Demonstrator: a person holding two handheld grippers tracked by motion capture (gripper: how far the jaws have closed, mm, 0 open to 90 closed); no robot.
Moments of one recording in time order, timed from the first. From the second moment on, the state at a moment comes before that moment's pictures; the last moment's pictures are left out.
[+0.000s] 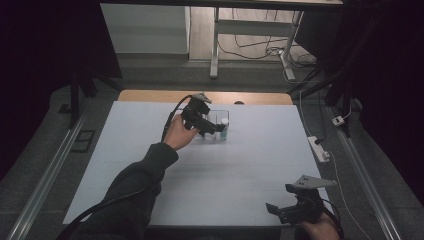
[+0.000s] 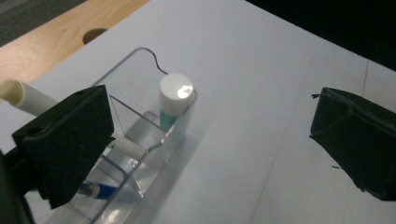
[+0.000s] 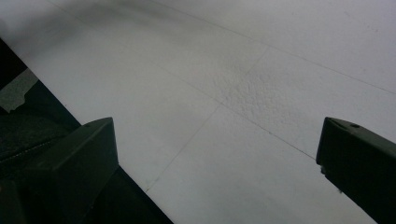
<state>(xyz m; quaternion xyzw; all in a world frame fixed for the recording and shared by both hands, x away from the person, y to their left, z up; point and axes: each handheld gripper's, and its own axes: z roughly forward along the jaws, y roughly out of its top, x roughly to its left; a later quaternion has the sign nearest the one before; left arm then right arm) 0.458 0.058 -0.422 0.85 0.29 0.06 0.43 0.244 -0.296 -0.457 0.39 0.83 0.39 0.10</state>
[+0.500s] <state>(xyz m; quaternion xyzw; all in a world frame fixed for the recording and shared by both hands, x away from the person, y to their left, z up) 0.423 0.076 -0.433 0.85 0.27 0.02 0.44 0.244 -0.296 -0.457 0.39 0.83 0.39 0.09</state>
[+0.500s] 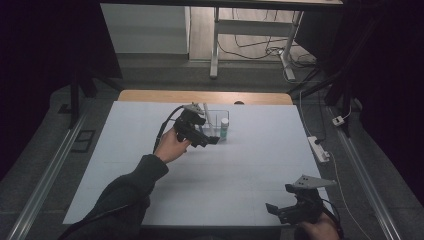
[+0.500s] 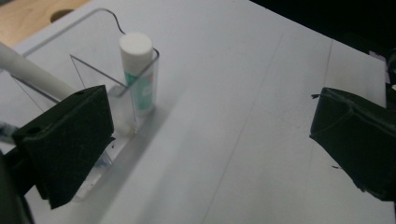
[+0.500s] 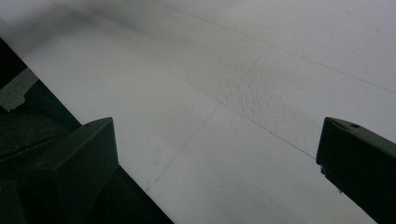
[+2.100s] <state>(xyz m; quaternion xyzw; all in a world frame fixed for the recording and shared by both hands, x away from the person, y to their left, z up) 0.264 0.217 -0.465 0.82 0.36 0.01 0.44 0.244 -0.294 -0.457 0.39 0.83 0.39 0.10</state>
